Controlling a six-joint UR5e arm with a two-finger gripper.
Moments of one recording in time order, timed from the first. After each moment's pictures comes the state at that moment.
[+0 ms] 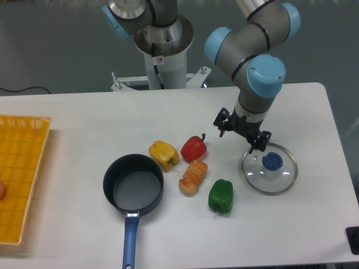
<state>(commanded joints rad) 2.70 -1.91 -1.73 -1.08 1.43 1.08</state>
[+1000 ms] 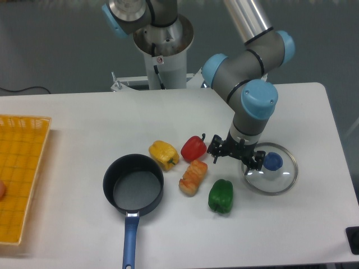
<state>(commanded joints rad) 2.64 -2.02 -1.67 -0.97 1.41 0.93</state>
